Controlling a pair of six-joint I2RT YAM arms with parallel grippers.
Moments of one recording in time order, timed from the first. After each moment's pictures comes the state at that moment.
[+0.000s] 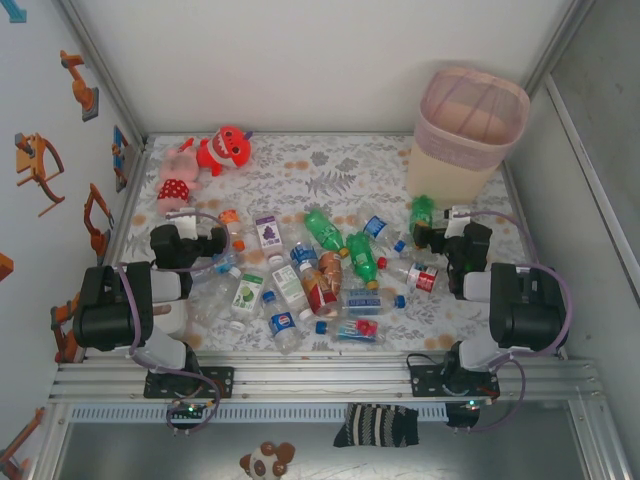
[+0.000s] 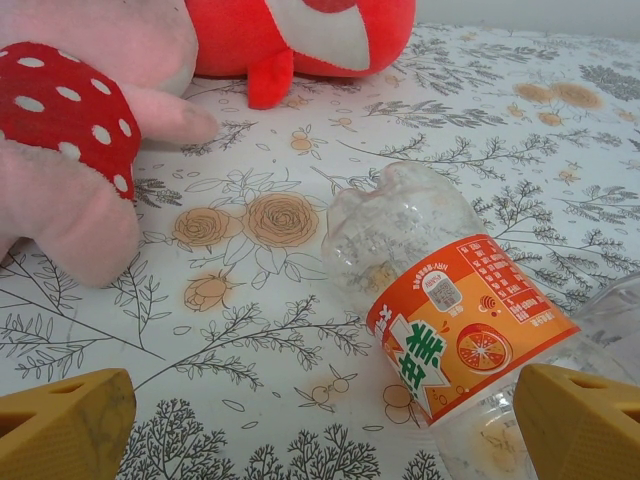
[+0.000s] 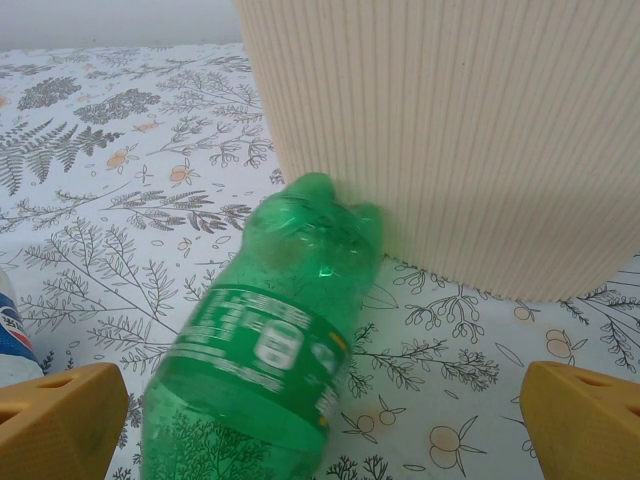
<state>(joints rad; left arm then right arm) 0.04 1.56 0.37 0.76 0.24 0.00 -0.08 1.54 0.37 0.80 -0.26 -0.01</state>
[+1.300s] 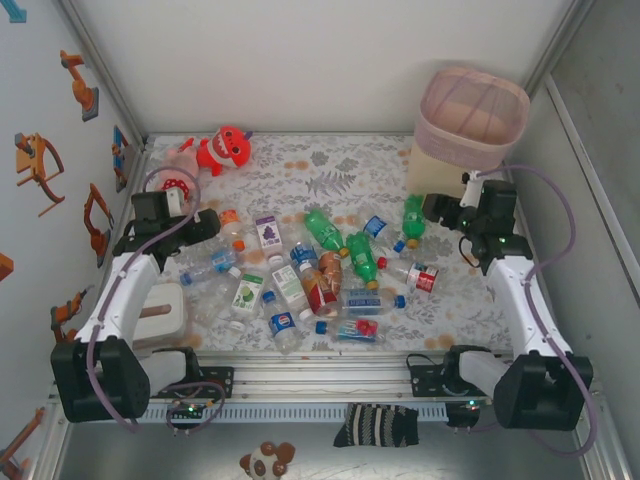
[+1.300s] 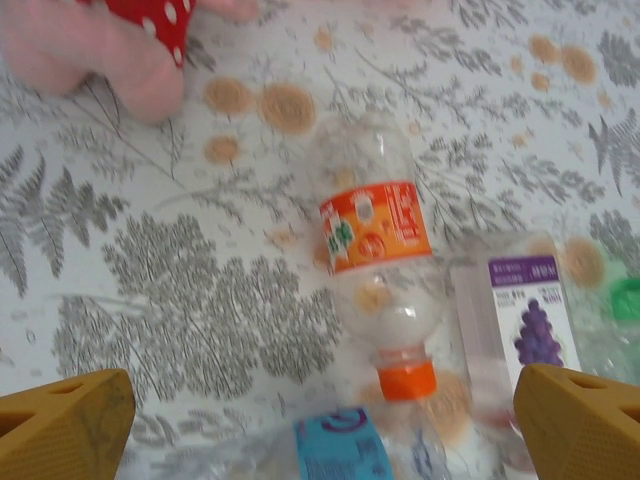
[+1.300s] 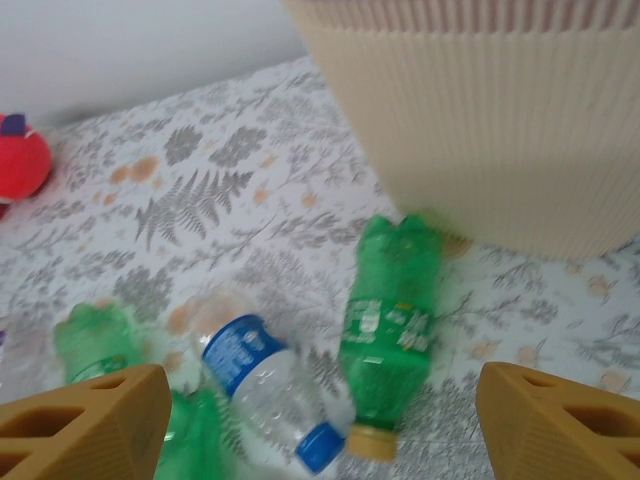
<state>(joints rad) 0.00 1.15 0.85 -0.54 0.15 -0.27 -0.01 1.10 0.91 -0.41 -0.31 0.23</state>
